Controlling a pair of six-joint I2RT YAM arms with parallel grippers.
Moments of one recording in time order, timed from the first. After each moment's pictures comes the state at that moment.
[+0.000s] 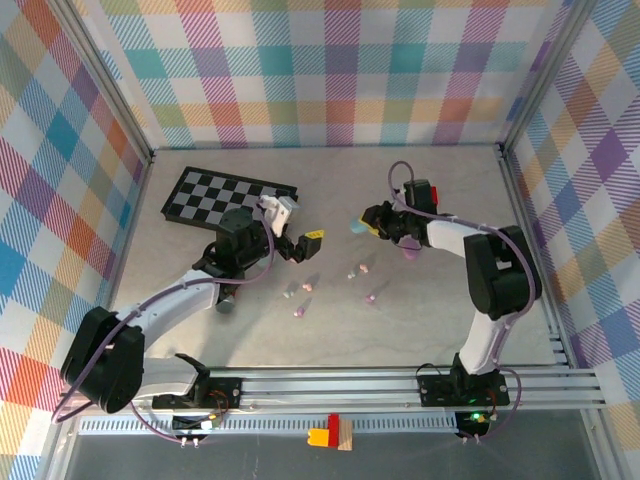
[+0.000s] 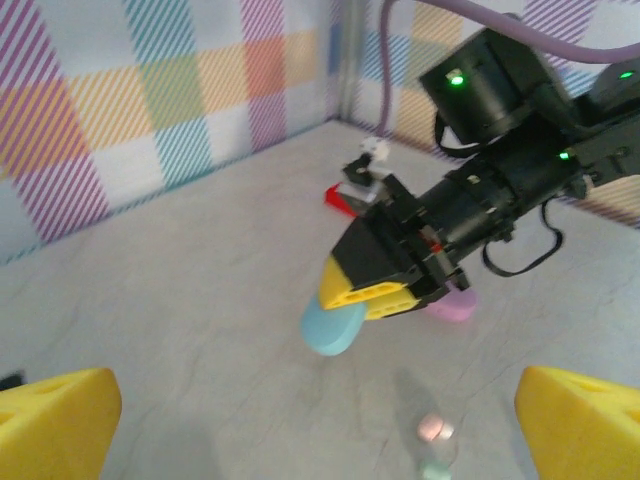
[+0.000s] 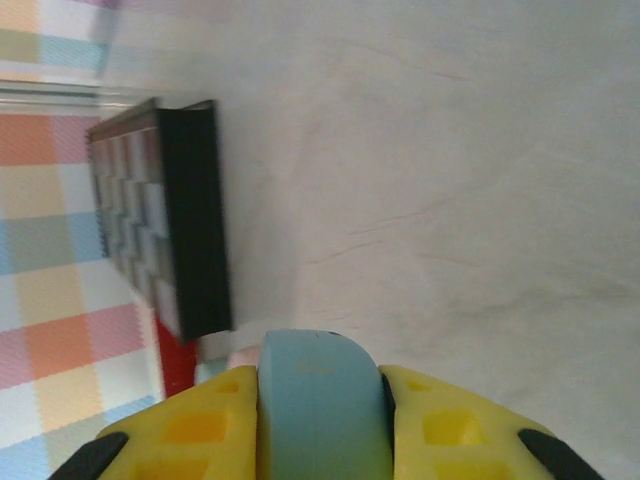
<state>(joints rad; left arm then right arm) -0.50 1.28 0.70 0.35 0.34 0.04 0.27 1.85 1.04 0.03 -0.59 0.88</state>
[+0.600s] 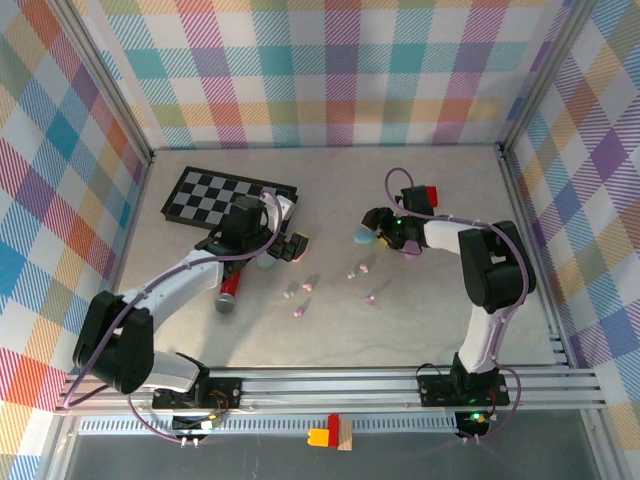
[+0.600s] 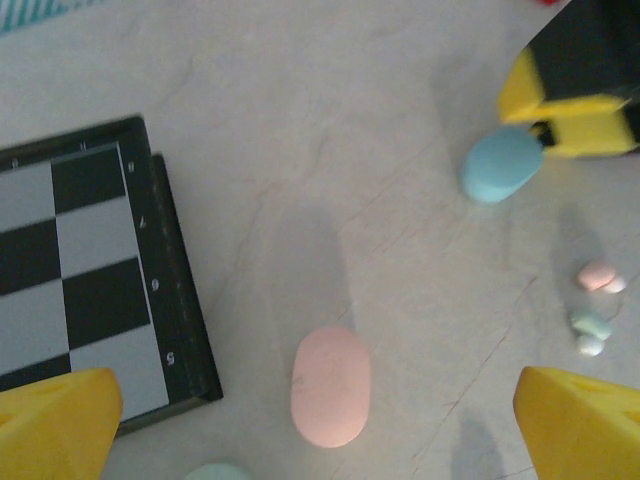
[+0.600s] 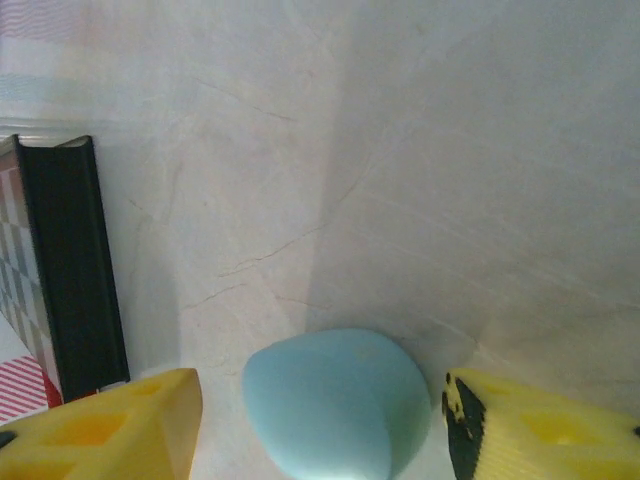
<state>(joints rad) -0.46 1.41 0.89 -0.14 0.11 0.08 0.26 1.87 1.04 -0.04 -0.44 0.81</state>
